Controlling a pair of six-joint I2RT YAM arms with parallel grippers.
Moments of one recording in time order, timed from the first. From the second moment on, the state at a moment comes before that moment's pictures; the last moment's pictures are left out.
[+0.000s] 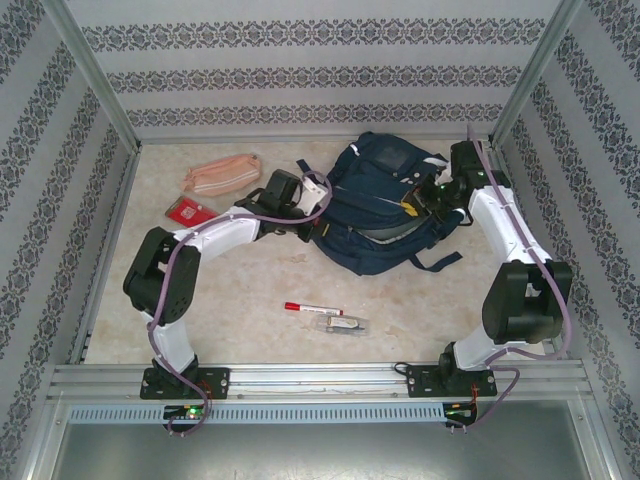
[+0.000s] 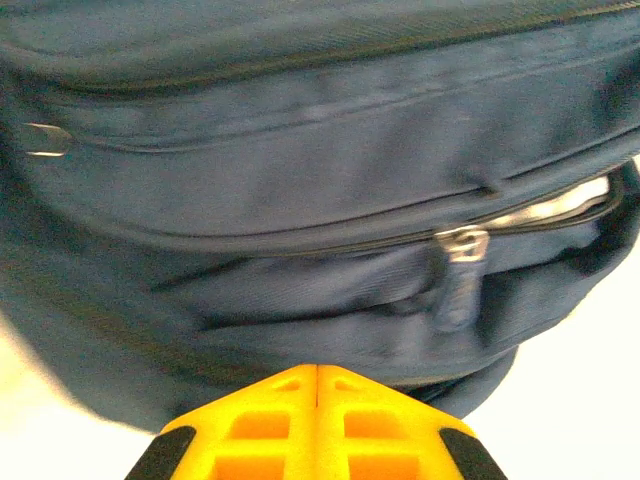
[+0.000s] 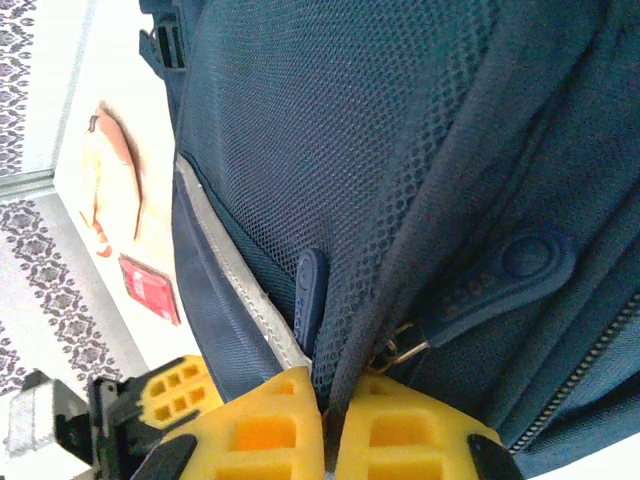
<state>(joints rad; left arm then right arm) -0.50 1.82 1.25 -0.25 0.48 -0.01 -0.03 1.57 1.33 -0.84 -0.58 0.77</state>
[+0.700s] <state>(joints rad) -0.58 1.86 1.31 -0.17 0.53 -0.17 -0.04 1.58 1.33 -0.86 -0.60 0.71</state>
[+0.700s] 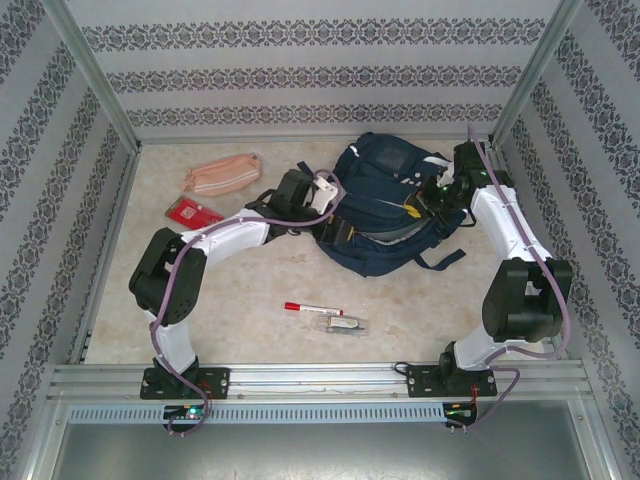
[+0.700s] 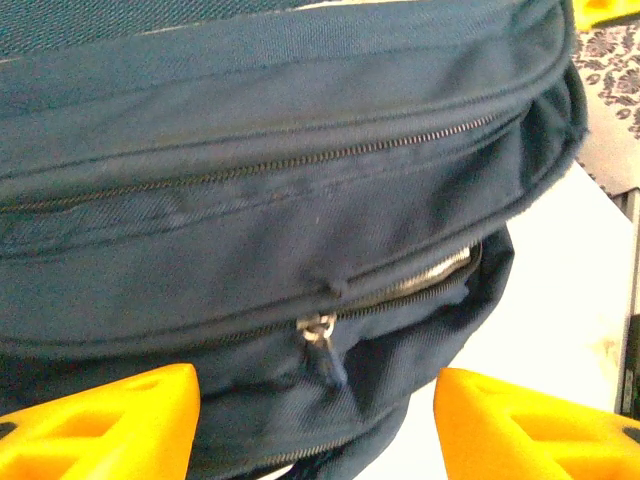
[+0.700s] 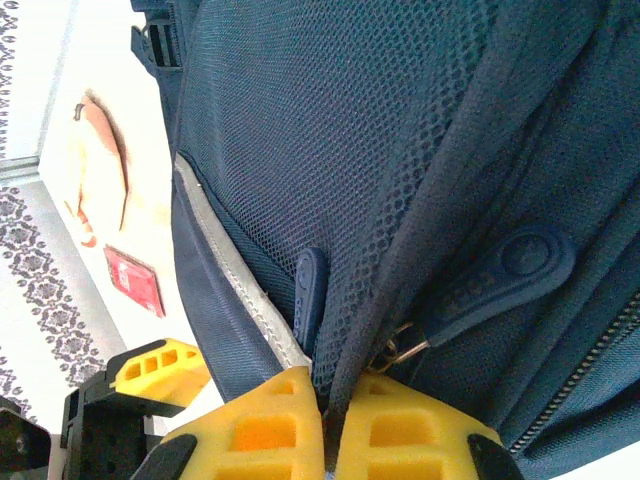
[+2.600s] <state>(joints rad) -0.74 1.84 1.30 -0.22 0.31 -0.25 -0.02 1.53 1.27 -0.96 -0.31 0.70</state>
